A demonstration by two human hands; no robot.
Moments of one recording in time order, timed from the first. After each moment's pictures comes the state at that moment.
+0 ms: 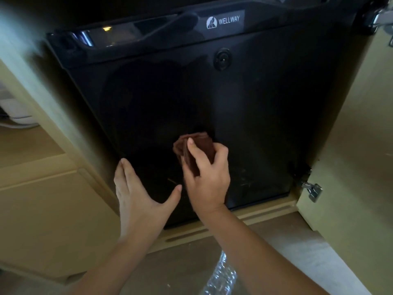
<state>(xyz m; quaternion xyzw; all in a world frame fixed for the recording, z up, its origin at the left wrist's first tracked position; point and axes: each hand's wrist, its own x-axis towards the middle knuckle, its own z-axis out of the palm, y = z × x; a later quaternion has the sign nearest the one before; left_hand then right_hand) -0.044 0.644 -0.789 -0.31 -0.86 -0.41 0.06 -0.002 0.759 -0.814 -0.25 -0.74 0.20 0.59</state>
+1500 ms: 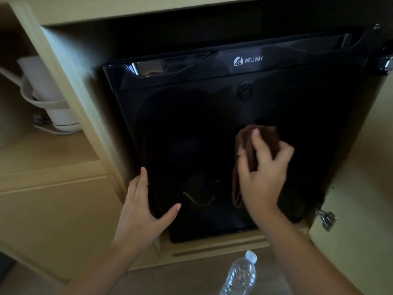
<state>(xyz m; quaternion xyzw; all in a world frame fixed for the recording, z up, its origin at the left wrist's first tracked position) -0.070 0.613 -0.783 -0.37 -0.84 -0.39 0.03 0.037 0.811 -0.779 -0.29 -0.71 0.16 0.63</state>
